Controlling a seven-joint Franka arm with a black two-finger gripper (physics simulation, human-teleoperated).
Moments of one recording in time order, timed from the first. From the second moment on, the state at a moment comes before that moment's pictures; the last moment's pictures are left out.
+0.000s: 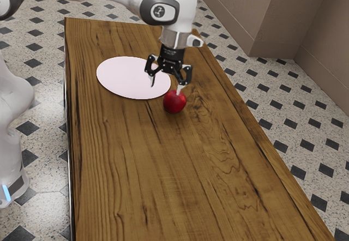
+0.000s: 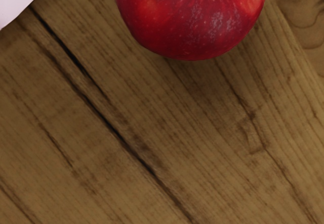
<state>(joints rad) -0.57 -0.23 0.68 -2.00 -0.07 1.77 -0.86</state>
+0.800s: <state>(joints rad) -0.43 -0.10 0.67 -1.97 -0.17 1.85 -0.80</state>
